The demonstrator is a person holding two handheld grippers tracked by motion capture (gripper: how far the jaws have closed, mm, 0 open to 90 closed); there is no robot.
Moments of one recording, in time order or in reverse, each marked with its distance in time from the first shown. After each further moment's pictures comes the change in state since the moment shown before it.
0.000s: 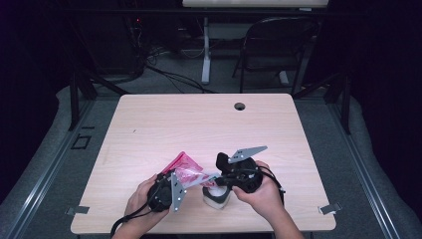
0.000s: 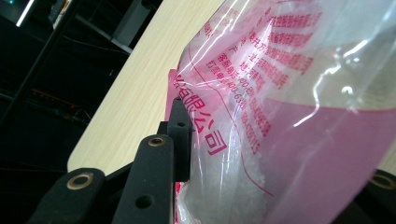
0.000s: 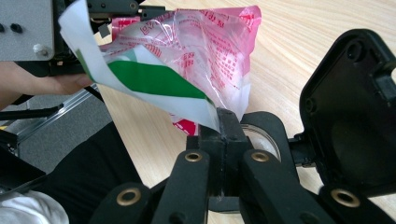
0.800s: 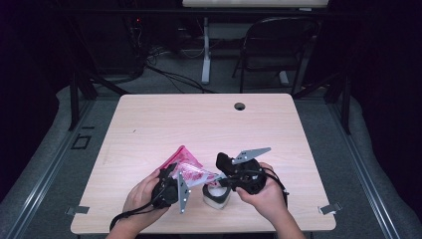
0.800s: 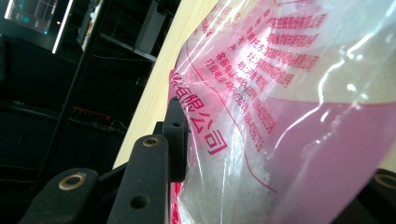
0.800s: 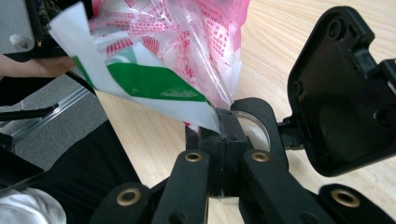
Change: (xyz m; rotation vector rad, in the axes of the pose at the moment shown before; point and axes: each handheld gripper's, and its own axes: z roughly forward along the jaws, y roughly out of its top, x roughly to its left) left arm 0.003 0.016 -0.004 0.032 0.090 0.175; right arm -0.004 -0.007 -0.004 0.008 -0.023 0.021
